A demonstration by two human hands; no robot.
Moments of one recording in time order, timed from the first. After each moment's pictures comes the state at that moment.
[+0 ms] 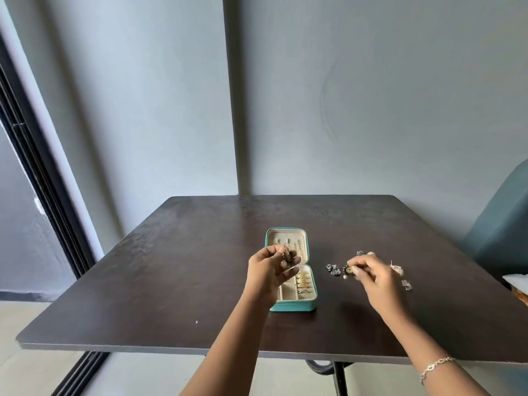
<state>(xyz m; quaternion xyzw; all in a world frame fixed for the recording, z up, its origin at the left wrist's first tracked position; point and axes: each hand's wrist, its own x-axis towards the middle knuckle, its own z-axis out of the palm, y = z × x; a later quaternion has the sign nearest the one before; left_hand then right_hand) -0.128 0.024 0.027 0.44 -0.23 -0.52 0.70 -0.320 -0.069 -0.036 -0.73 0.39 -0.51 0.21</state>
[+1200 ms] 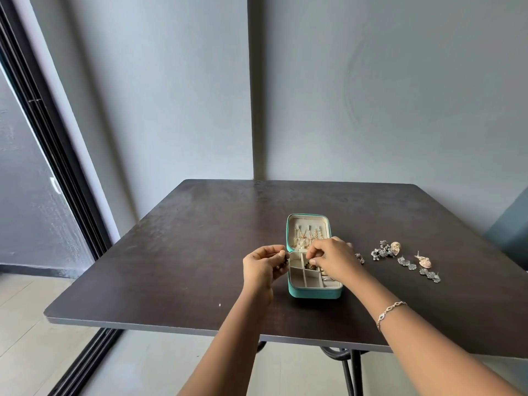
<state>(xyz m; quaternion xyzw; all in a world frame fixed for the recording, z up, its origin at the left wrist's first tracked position) -0.082 0.047 0.001 0.53 -0.20 -0.44 0.69 -0.208 -0.047 0.005 -0.86 0.45 -0.20 0.14</state>
